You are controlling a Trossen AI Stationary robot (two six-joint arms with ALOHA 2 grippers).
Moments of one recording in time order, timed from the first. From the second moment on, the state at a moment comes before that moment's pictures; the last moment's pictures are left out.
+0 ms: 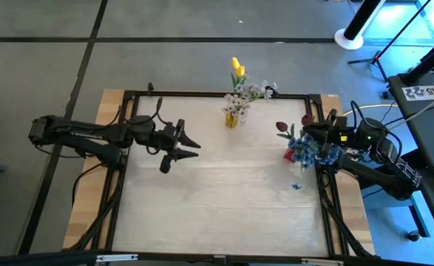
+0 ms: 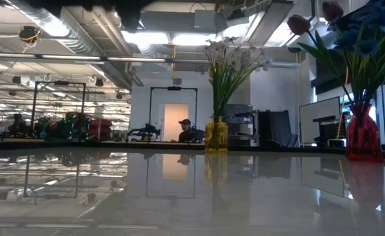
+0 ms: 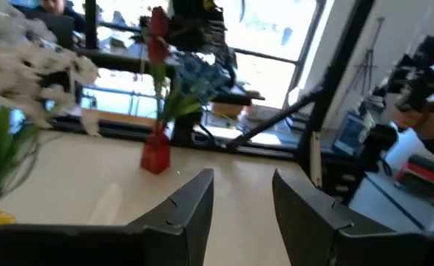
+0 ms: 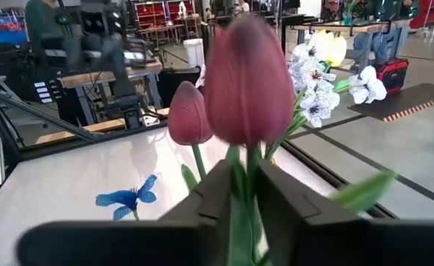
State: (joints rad) left arm 0.09 1.03 0.61 0.33 0.21 -0.18; right arm -0.47 0.08 0.60 -0.61 -0.14 0.10
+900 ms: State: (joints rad) left arm 0.23 0.98 0.59 0.37 0.31 -0.15; right arm -0.47 0.27 0.92 -1.09 -0.12 0.20
